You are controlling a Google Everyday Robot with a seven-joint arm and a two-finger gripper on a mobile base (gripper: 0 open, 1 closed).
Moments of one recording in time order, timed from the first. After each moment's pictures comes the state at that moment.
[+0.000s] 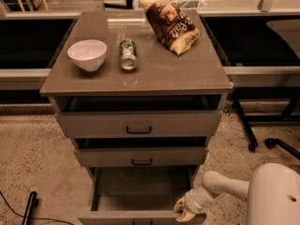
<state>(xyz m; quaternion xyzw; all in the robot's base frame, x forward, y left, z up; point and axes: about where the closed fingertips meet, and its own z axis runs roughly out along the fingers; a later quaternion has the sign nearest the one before) 0.423 -0.142 0.192 -0.73 0.60 0.27 0.18</state>
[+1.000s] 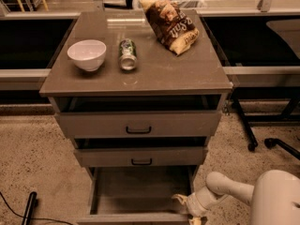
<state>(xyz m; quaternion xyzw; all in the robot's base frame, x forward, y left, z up) 0.397 -0.140 0.204 -0.73 0.56 0.34 0.19</state>
